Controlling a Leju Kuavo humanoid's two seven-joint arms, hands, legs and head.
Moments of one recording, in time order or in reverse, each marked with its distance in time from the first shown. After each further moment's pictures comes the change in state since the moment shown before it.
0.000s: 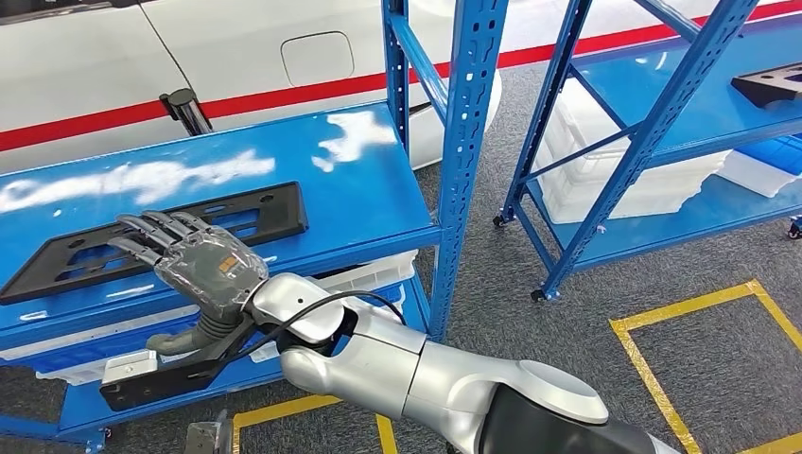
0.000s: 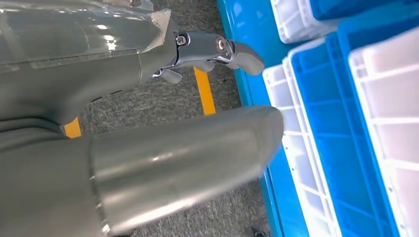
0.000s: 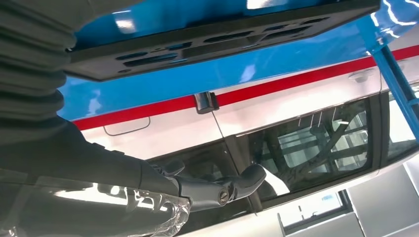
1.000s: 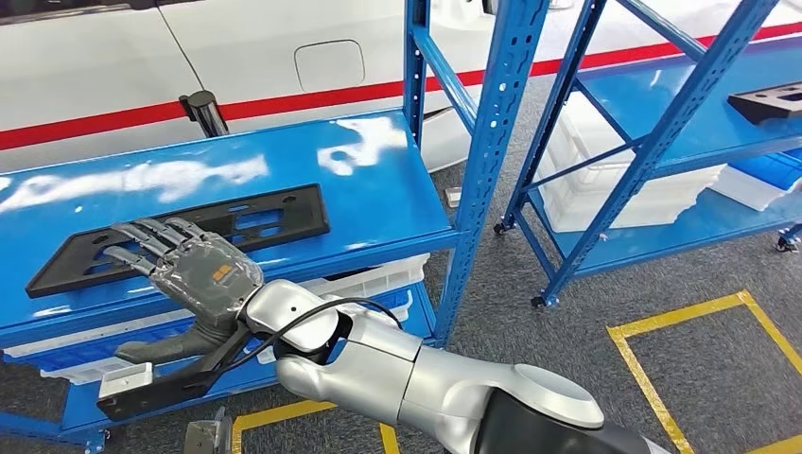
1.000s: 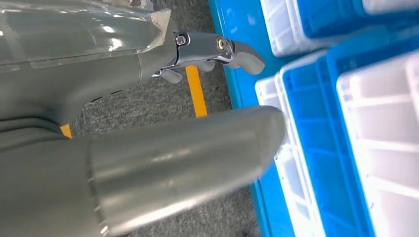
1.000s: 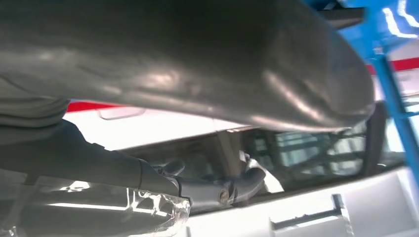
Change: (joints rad) left arm -0.011 -0.014 0.014 -0.001 -0.017 0.008 -0.021; right arm 0.000 0.012 0.006 0.028 0.079 0.009 0.021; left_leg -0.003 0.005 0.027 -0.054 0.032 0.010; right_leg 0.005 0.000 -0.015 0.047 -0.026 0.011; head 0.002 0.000
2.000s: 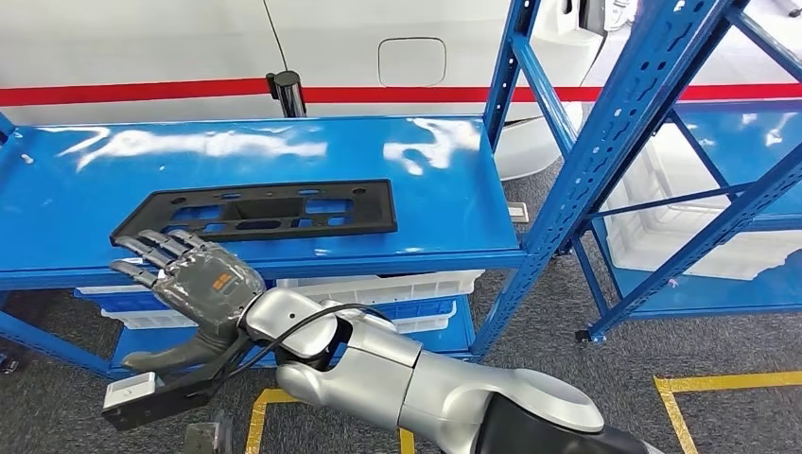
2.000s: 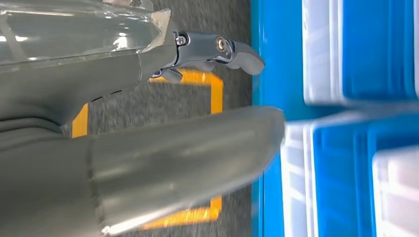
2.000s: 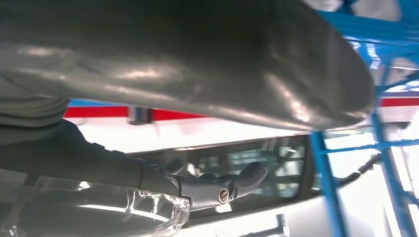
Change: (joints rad) left arm 0.007 -0.008 0.026 0.000 0.006 0.007 -0.003; right arm 0.017 0.005 0.013 0.000 0.019 0.027 -0.007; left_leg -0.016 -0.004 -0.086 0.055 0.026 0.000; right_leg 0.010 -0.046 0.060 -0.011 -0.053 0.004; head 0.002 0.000
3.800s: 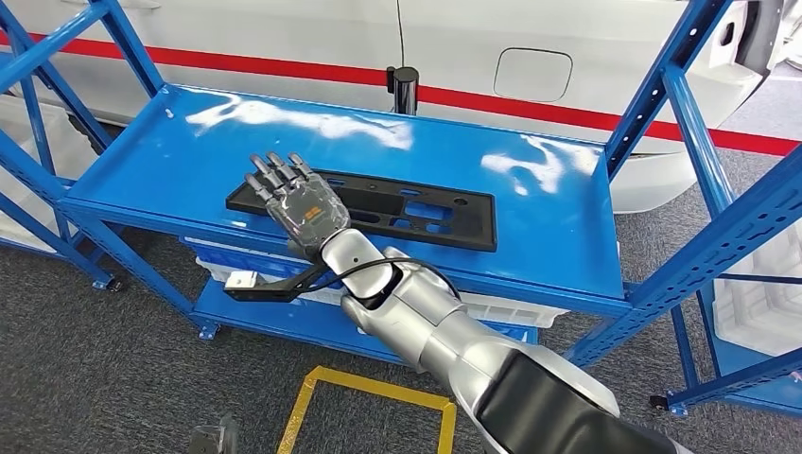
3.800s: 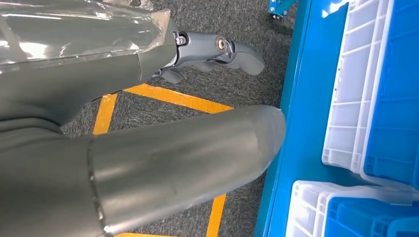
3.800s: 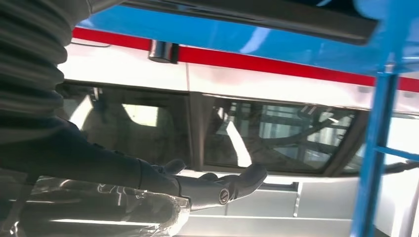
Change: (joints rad) left arm 0.016 -0.005 0.044 -0.006 -0.092 -0.045 -0.002; right arm -0.058 -0.025 -0.370 0.356 0.579 -0.152 0.072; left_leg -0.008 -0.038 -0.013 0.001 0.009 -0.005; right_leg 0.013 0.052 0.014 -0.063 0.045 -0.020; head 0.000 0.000
